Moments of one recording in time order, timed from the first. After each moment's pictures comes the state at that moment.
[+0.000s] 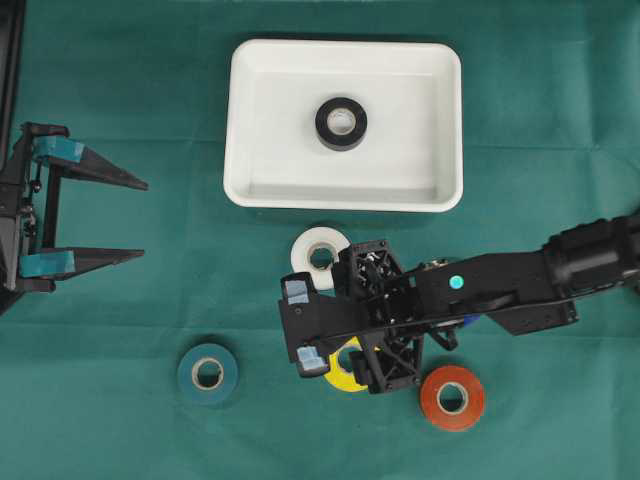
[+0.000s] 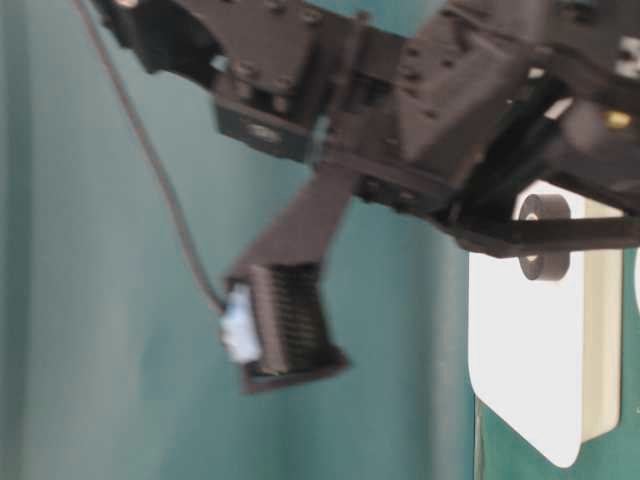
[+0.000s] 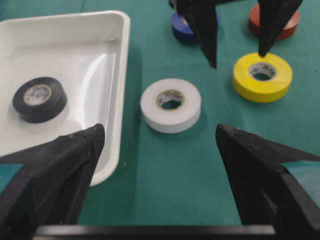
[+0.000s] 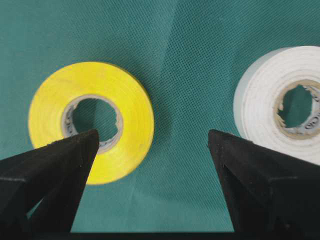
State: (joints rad) left arm 0.01 -0.94 1.23 -0.01 0.00 0.12; right arm 0.19 0.25 0.28 -0.02 0.63 0.17
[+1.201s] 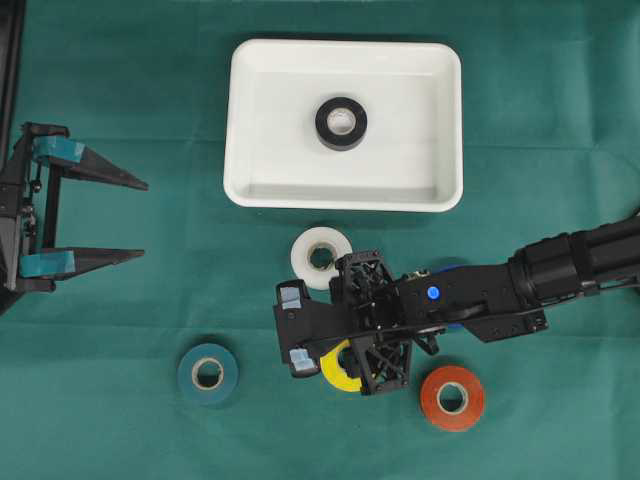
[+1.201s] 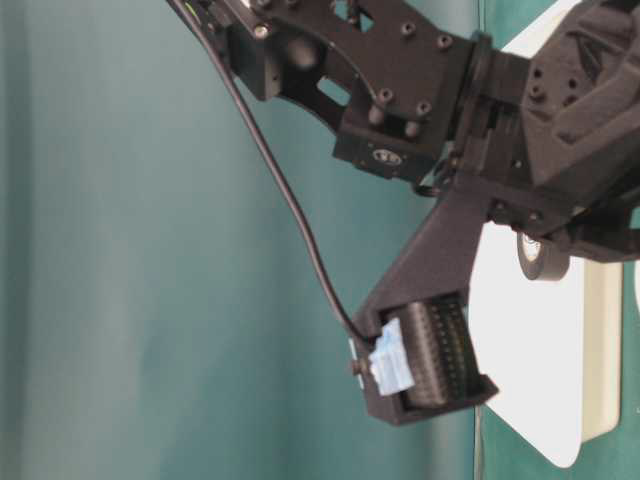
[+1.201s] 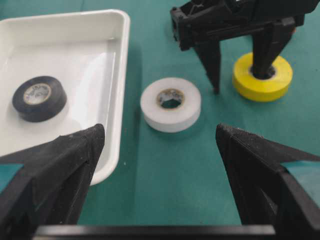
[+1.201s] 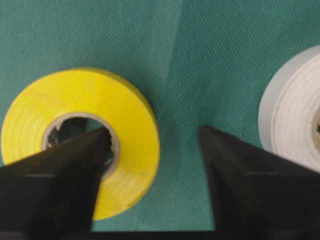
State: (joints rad) left arm 0.01 -0.94 1.23 -0.01 0.00 0.12; right arm 0.19 0.34 0.28 -0.02 0.56 0.19
